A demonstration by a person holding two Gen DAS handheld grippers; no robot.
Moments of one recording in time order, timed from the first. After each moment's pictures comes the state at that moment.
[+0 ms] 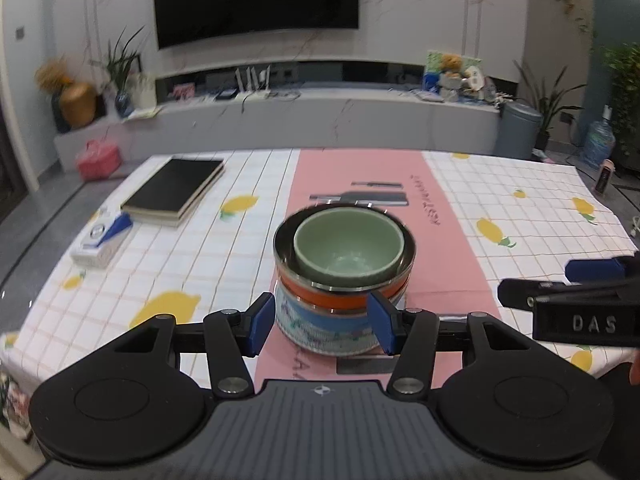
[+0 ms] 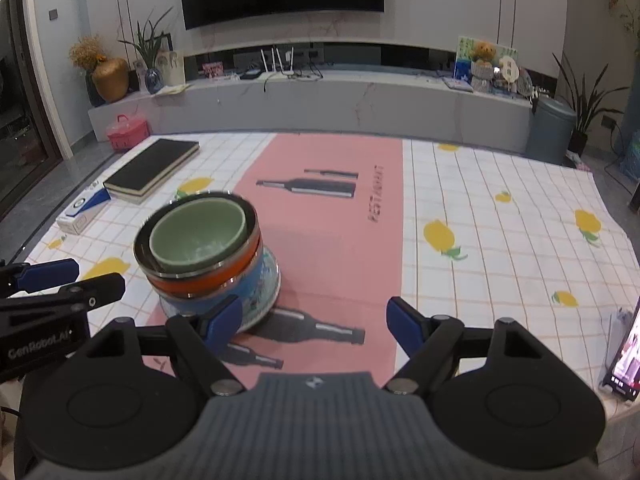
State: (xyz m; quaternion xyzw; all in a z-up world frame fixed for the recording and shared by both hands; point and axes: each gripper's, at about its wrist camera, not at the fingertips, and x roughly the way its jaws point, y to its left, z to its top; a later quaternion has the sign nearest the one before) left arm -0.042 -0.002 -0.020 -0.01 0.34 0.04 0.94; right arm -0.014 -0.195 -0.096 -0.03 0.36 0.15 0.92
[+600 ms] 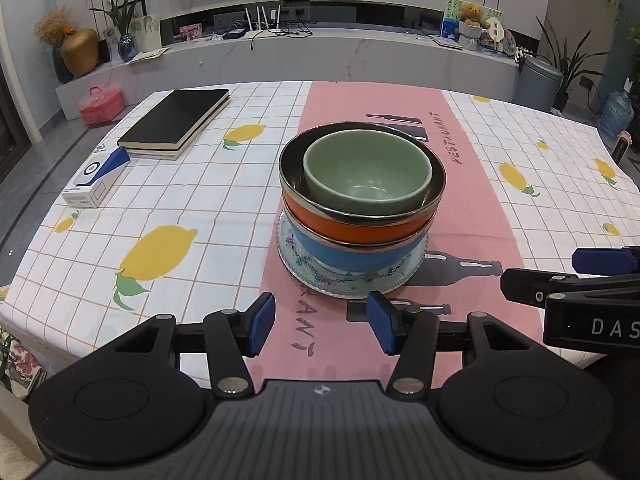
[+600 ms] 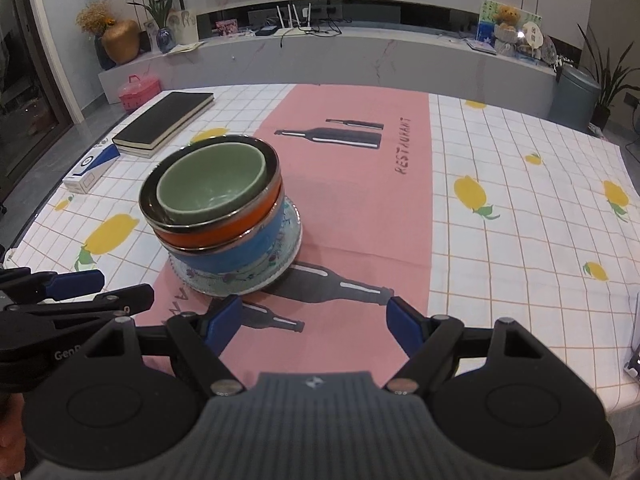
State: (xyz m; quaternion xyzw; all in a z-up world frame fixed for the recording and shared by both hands) left arm -0.032 0.004 -0.054 -0.02 0.42 0.05 0.90; right arm -0.004 -0.180 -0.120 -0.03 0.42 0.17 0.89
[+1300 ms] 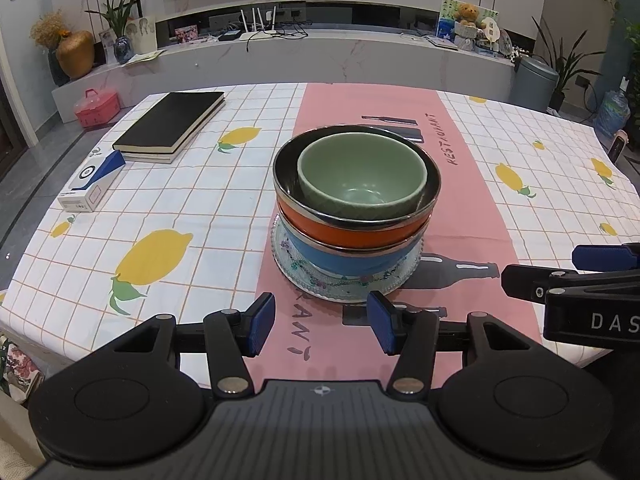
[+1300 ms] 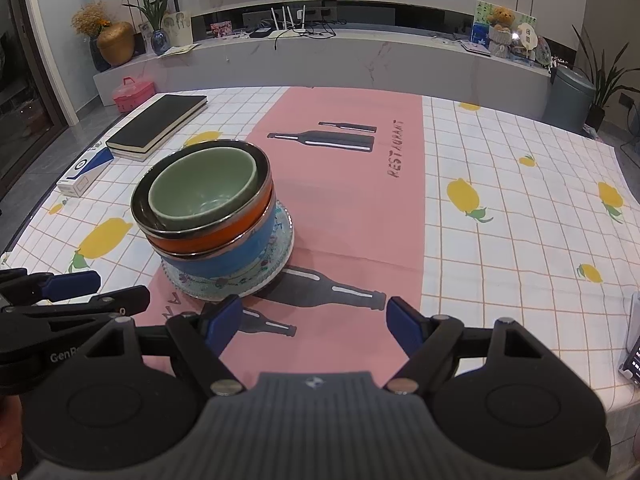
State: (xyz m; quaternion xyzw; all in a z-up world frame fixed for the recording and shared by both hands) left arm -0.030 0.003 -0.052 -0.02 0.42 0.04 0.90; right arm -0.006 -0.181 -0.117 -0.03 0.41 0.16 0.90
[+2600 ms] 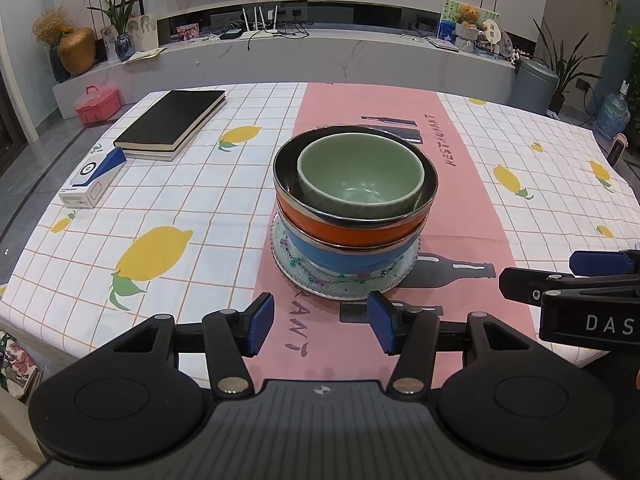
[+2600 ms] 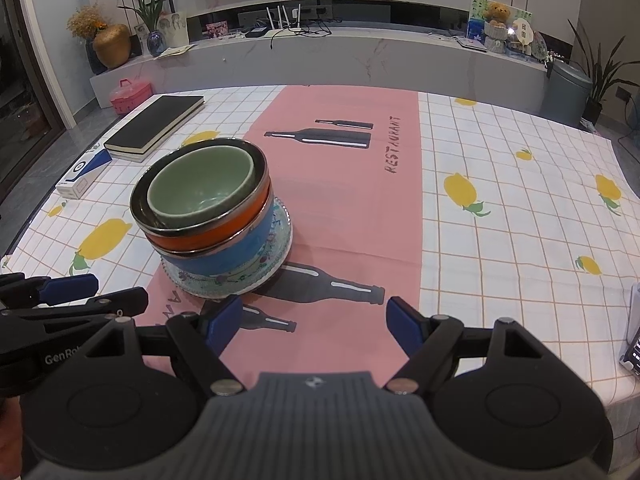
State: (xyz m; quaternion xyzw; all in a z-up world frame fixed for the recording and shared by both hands) left arm -0.031 0.002 -0.049 -0.02 0.42 0.05 0.90; right arm -0.006 -0.184 -0.118 -0.03 0.42 0.16 0.89
